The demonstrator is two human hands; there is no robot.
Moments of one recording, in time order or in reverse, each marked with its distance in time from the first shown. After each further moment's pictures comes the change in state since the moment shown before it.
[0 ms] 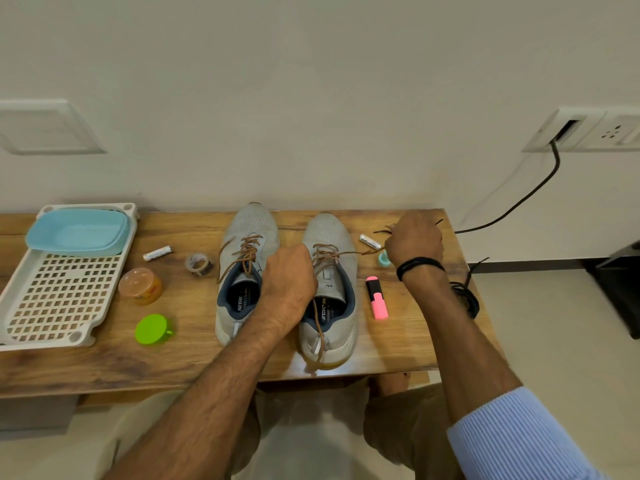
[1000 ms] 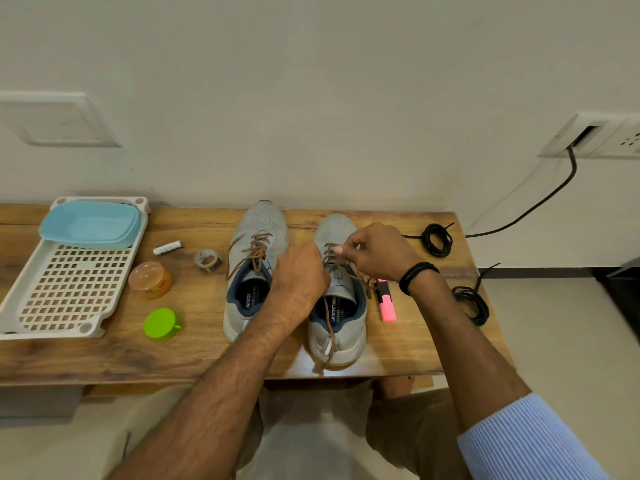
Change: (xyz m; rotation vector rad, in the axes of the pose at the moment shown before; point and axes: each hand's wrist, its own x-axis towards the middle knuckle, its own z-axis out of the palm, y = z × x) left_hand 0.003 0.000 -0.003 -0.069 -0.056 -0.033; right_hand -0.013 -0.027 0.009 0.239 -0.309 -0.494
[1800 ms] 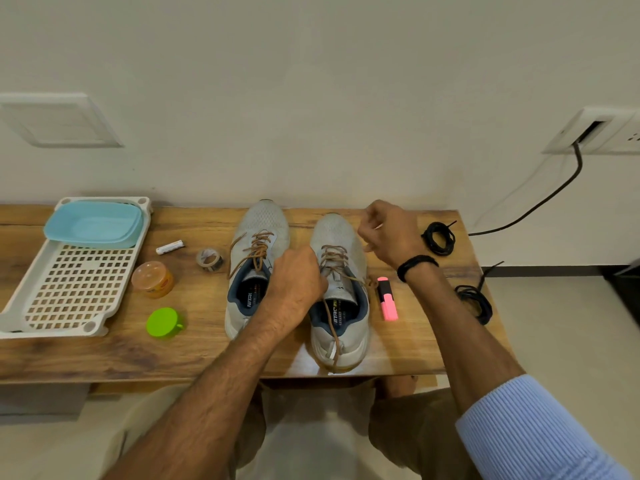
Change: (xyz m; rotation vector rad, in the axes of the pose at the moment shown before) left_hand 0.001 -0.013 0.006 -0.045 -0.020 0.044; right_hand 0.020 0.019 0.005 0.307 0.339 0.096
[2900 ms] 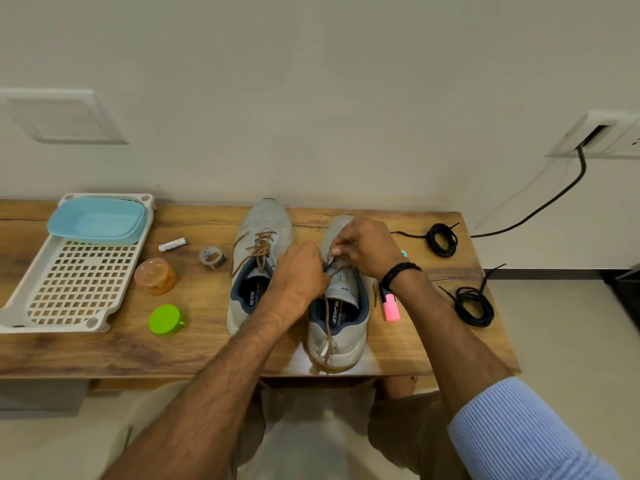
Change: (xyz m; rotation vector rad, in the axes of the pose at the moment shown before) left_hand 0.002 0.002 -0.008 -0.008 -0.037 0.032; right_hand -0.010 -0.021 0.018 -0.225 -0.309 -0.272
